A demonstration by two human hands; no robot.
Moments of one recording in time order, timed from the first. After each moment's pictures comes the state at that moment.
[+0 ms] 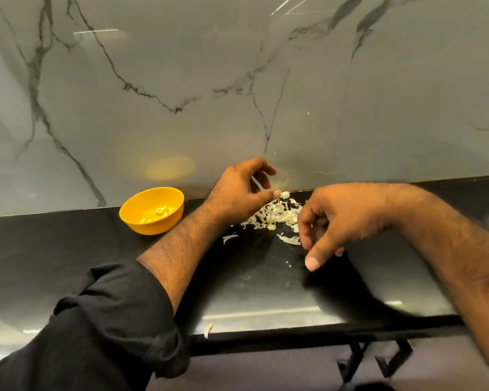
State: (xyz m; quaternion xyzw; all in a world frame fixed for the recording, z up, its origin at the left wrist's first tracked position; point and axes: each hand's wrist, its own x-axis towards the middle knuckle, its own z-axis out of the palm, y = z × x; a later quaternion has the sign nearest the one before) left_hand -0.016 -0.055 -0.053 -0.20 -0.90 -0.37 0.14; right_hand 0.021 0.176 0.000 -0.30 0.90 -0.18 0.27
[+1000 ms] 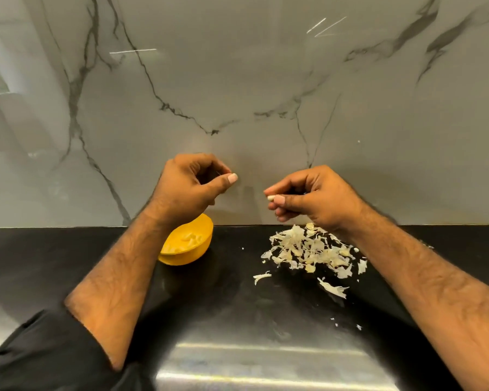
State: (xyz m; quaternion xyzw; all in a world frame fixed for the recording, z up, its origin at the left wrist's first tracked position) left_hand -0.026 -0.176 -0.015 -0.12 -0.86 -0.41 0.28; right_hand -0.061 0.084 -0.024 -0.26 0.76 -0.60 0.06
